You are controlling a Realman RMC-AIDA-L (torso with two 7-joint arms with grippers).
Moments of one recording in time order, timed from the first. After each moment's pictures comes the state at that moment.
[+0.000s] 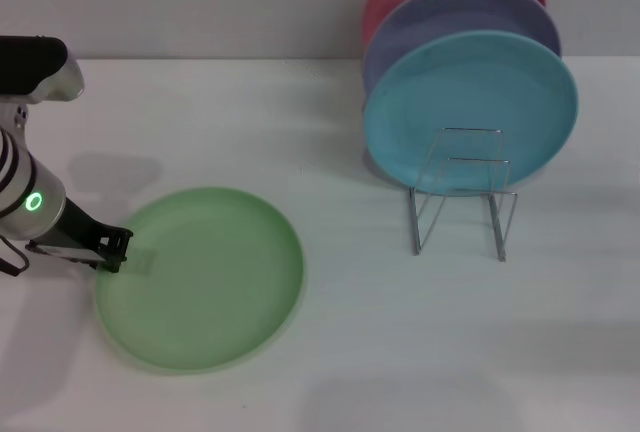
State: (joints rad) left arm -0.63 -2.06 -1.79 -1.14 2.82 -1.40 0.08; right arm 0.43 2.07 0.32 -0.16 -1.40 -1.63 0.50
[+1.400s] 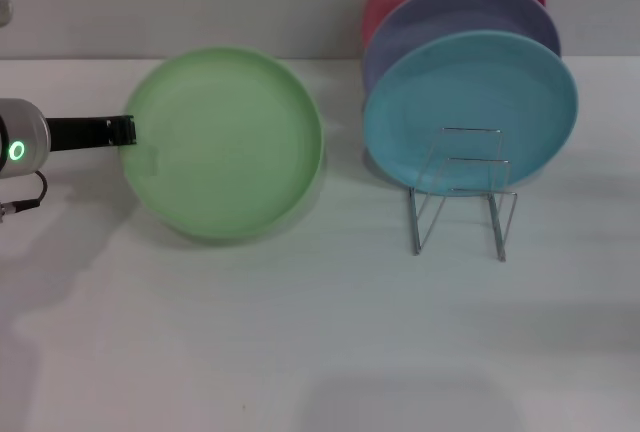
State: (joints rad) left arm -0.39 -2.07 -1.76 -1.29 2.52 -0.83 0.20; right arm 0.46 2.06 0.32 -0.18 -1.41 -1.58 0.50
